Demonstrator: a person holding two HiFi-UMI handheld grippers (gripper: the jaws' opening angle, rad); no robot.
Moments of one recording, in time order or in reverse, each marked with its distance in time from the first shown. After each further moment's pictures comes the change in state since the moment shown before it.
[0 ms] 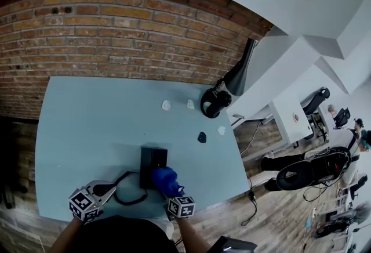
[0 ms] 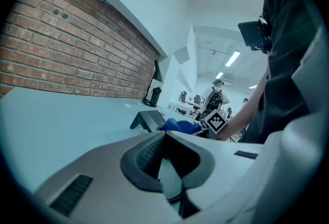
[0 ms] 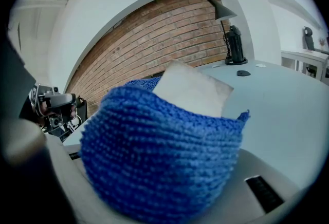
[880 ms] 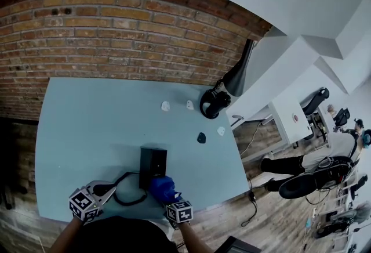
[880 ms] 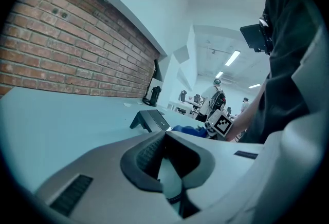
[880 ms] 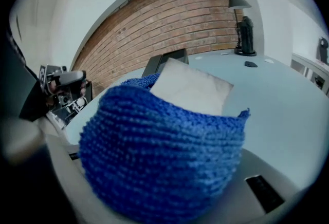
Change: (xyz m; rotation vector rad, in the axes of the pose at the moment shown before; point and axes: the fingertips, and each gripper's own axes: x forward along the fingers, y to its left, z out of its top) left arm 0.003 0.000 0.000 -0.001 0.011 -0.004; right arm -0.016 0.013 -0.043 -0.080 0.202 0.025
